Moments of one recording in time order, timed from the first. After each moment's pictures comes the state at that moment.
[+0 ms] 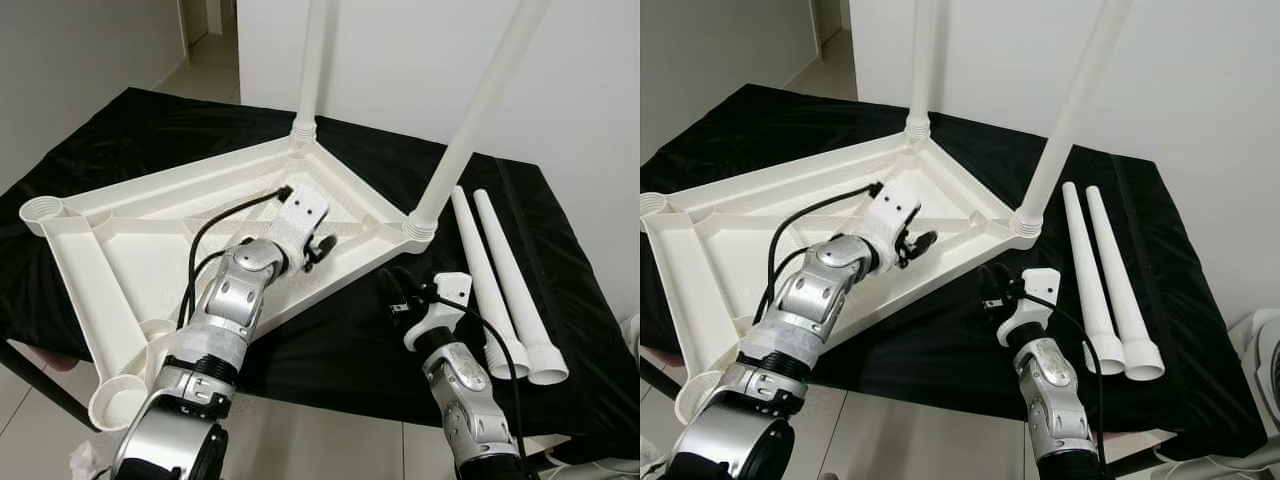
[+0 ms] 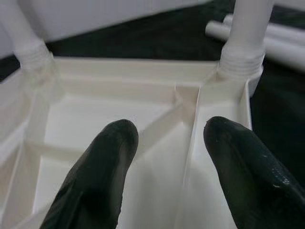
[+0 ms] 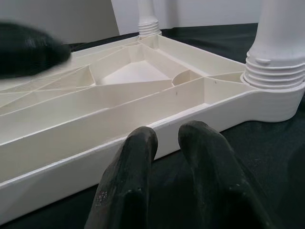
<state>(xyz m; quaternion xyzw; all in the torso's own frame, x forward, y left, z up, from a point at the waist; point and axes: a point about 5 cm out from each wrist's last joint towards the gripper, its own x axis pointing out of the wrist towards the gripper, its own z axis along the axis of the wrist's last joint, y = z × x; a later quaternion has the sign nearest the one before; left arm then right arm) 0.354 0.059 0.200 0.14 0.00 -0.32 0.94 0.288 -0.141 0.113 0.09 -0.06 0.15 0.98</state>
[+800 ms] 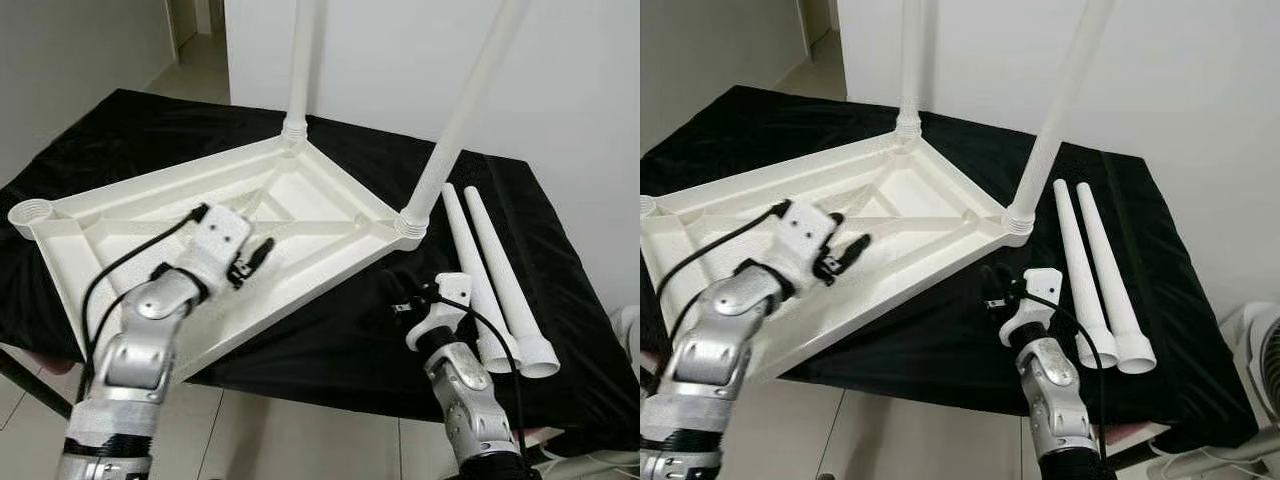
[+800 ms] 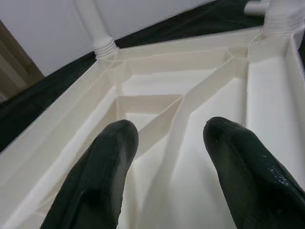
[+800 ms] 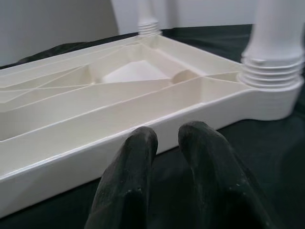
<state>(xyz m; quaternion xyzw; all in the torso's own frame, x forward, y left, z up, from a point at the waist) 0.306 0.161 0.194 0.24 -0.03 -0.26 0.93 0.288 -0.138 0.111 0.09 -0.06 0.16 0.98</state>
